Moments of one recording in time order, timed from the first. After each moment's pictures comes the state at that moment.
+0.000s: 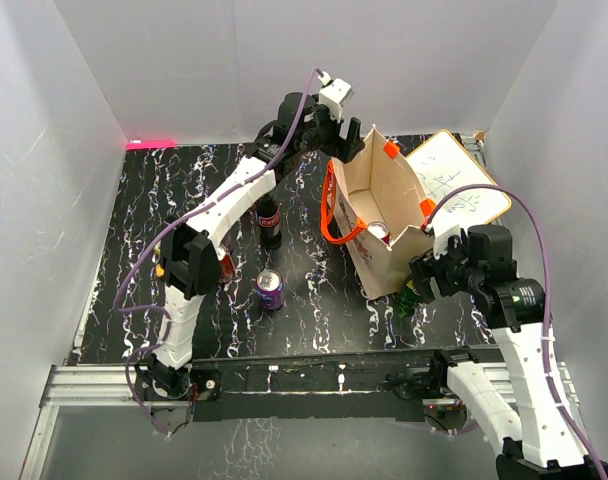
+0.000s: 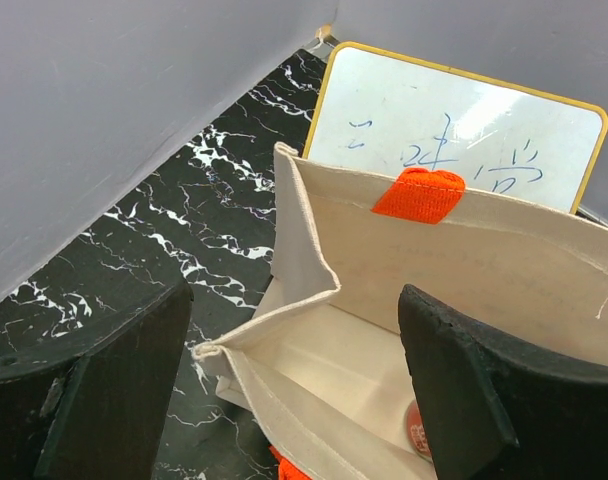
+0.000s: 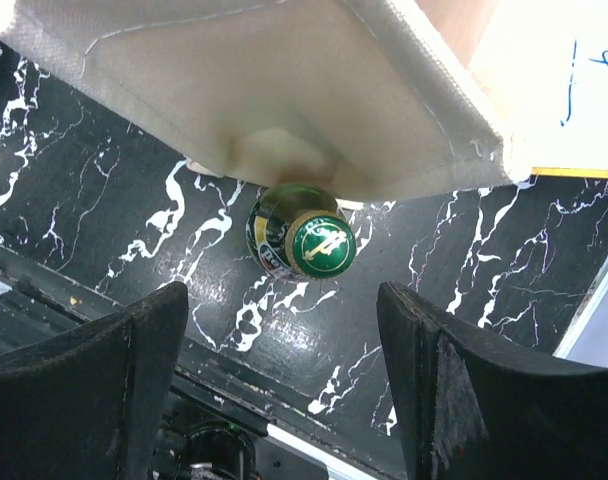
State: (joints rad) left arm -0.62 2.15 2.16 -0.24 0.27 -0.02; right arm 0.10 0.71 0.97 -1.04 -0.25 -0.38
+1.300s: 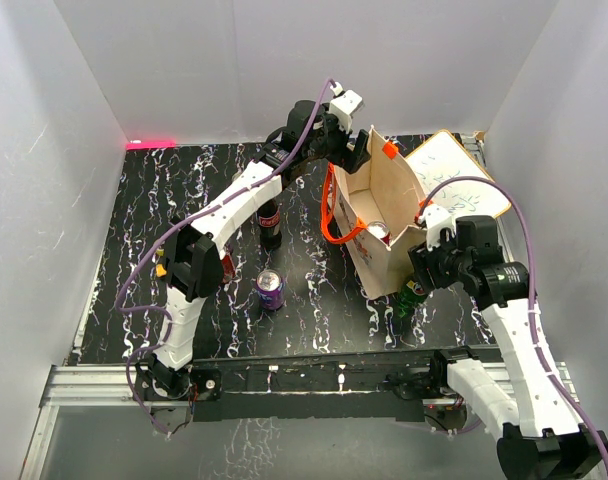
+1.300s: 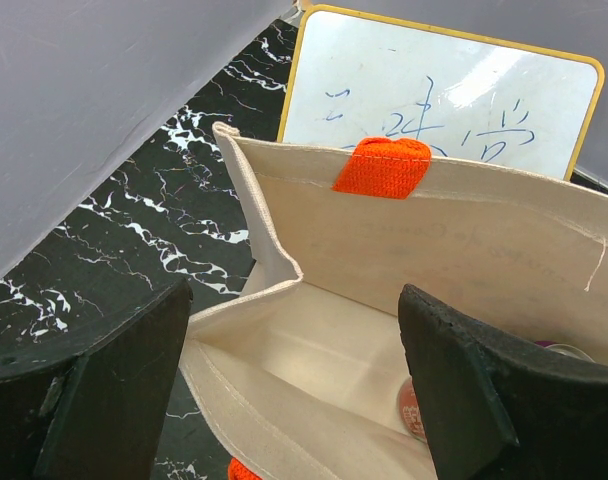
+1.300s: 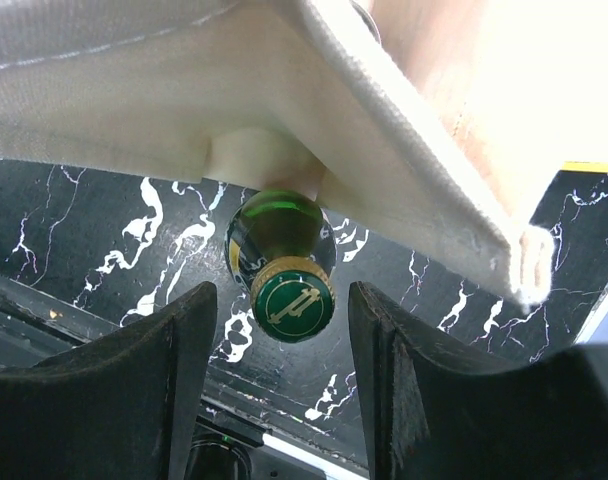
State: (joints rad) left arm -0.66 2.15 2.13 -0.26 0.27 0.04; right arm 0.10 0.79 0.91 -0.95 -0.21 -0.35
